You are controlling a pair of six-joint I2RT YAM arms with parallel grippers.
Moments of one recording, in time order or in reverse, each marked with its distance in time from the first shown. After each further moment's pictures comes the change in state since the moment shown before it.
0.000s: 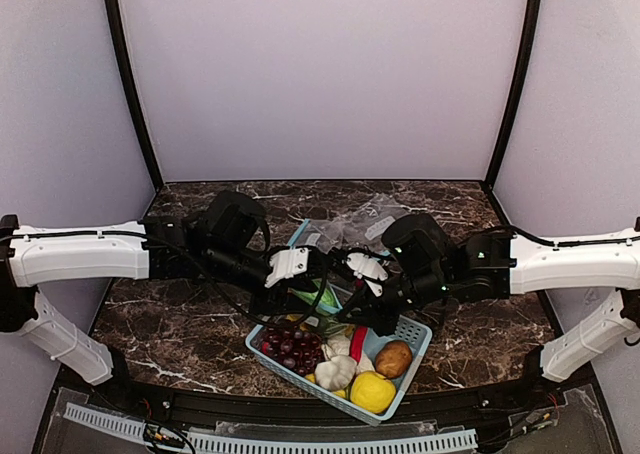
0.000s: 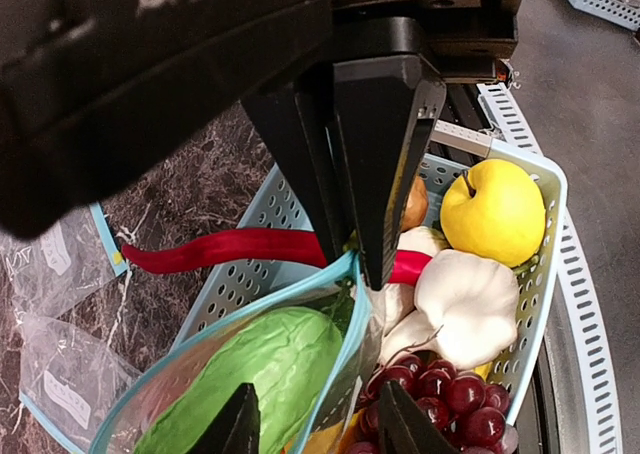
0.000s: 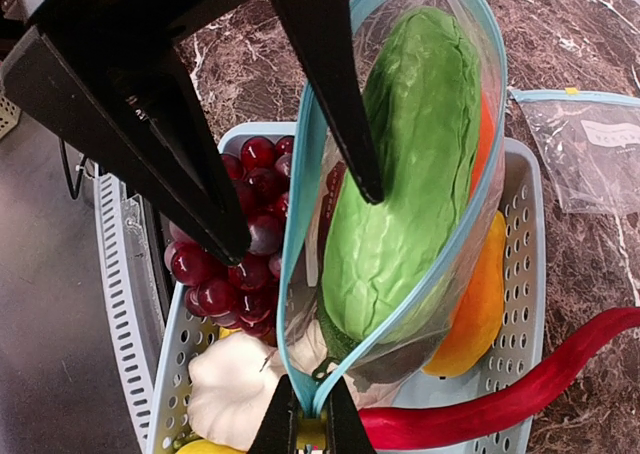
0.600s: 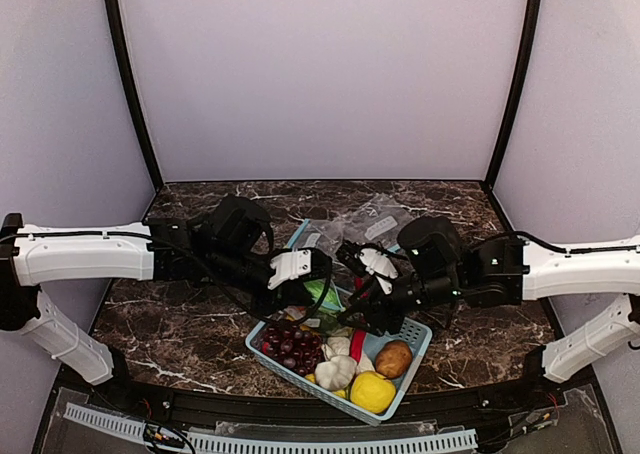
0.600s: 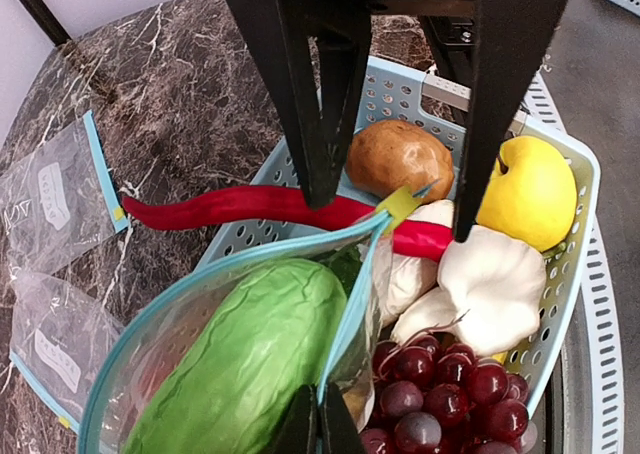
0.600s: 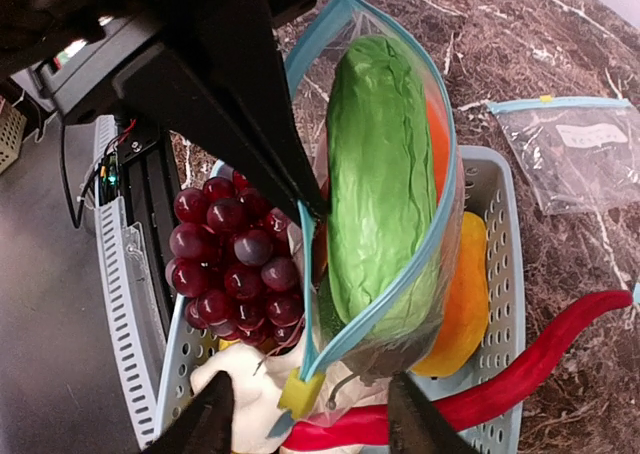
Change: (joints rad) left arm -0.003 0.025 0.000 -0.027 -0.081 -0.047; right arm -0.001 -0.061 -0.067 0.071 0.031 0.049
